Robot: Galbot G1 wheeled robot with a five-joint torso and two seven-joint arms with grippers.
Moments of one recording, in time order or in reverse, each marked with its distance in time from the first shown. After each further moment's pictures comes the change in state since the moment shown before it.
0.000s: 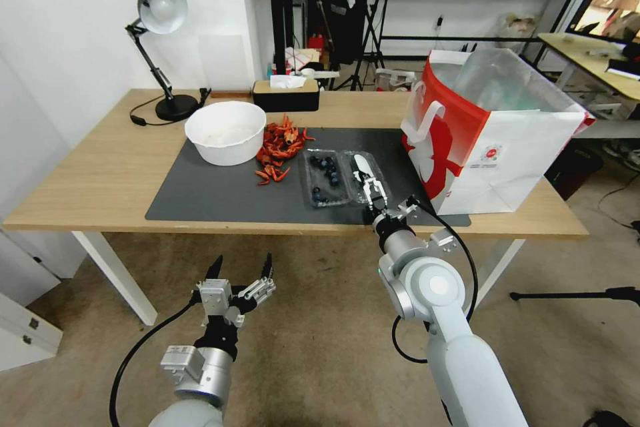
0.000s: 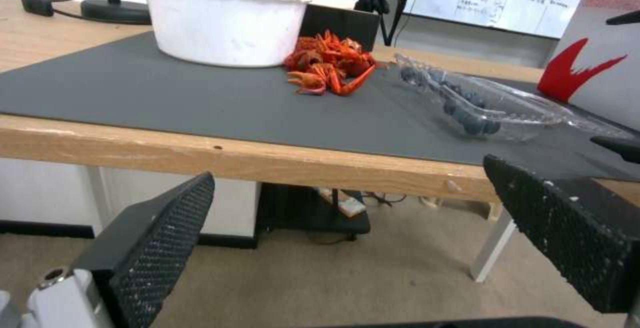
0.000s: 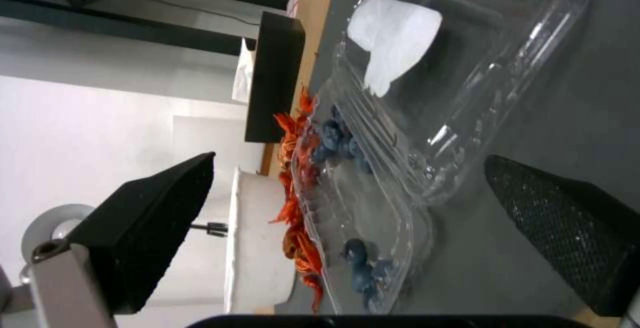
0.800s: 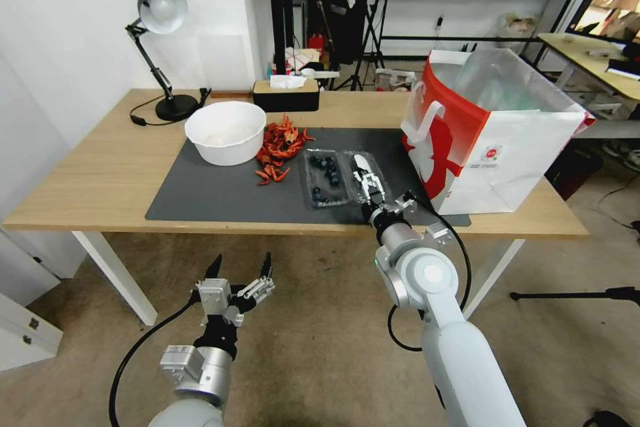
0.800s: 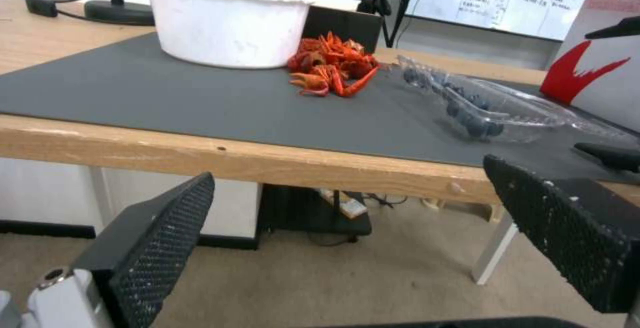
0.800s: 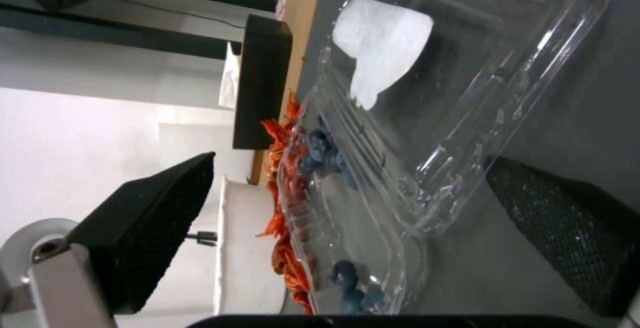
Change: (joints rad) left arm 0.000 0.001 -0.002 0.002 -0.004 -0.007 -0.003; right arm 0.047 0.010 -0.002 -0.063 0.008 0.007 0.011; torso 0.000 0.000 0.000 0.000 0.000
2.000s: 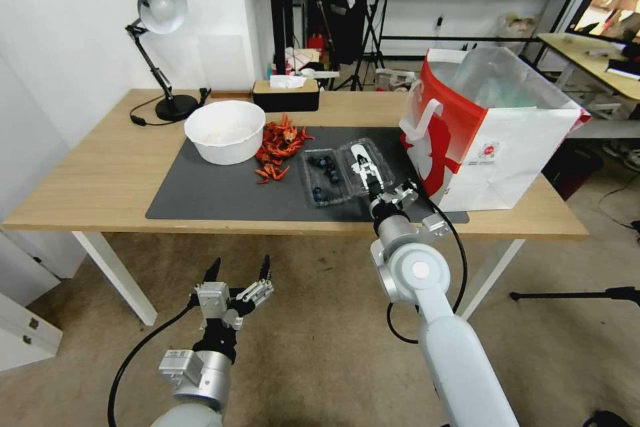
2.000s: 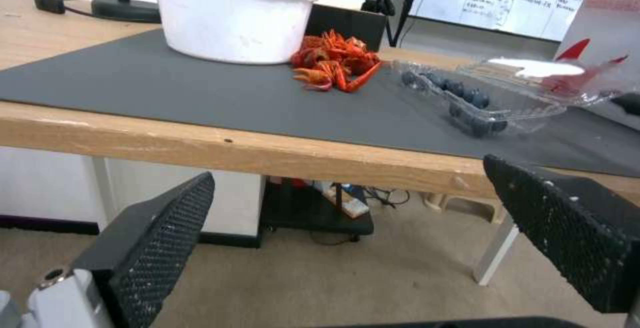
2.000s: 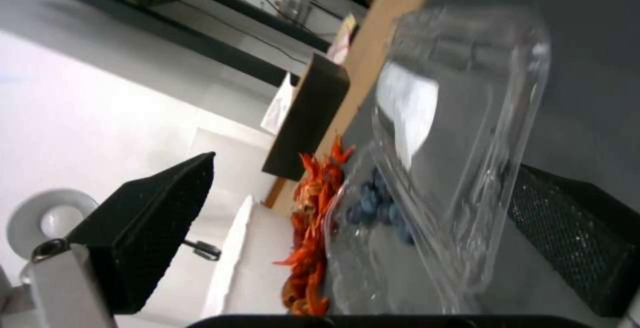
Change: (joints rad) left arm 0.016 -0.004 -0.001 0.006 0.001 -0.024 -0.002; right arm 0.015 -0.004 -0.047 -0.004 -0.287 0.039 -0.129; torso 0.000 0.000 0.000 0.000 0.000
